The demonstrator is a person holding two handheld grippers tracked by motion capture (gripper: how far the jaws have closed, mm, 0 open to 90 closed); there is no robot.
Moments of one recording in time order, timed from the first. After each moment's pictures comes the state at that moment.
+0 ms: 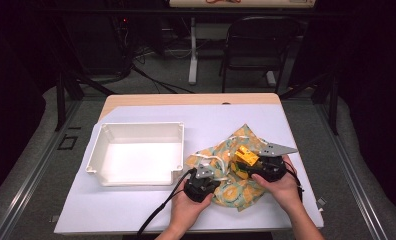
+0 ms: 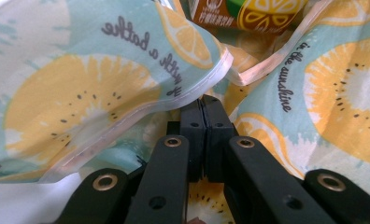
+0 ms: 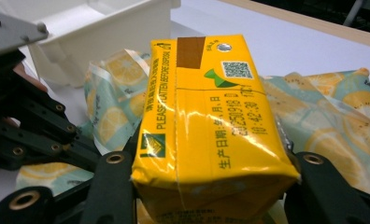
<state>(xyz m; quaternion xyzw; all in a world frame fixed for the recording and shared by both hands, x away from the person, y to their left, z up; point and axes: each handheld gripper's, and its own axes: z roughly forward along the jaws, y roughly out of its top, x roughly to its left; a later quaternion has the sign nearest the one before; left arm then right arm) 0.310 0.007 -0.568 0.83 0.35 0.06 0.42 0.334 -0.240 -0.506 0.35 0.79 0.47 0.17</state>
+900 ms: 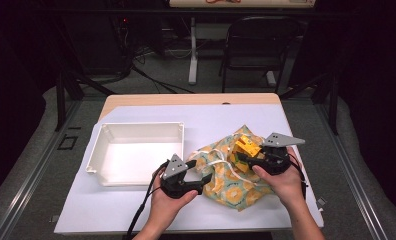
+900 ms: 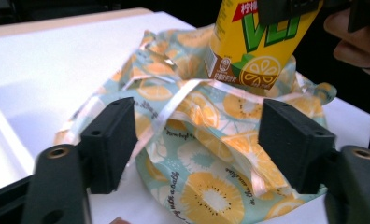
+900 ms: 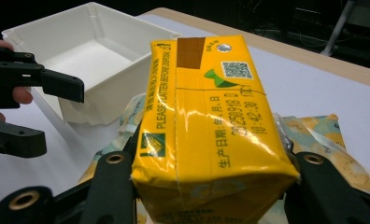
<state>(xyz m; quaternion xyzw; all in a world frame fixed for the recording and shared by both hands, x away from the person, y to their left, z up) 0.293 0.070 -0.501 0.76 0.33 0.12 0.54 0.326 -0.231 -0.455 0.36 0.78 0.48 0.18</state>
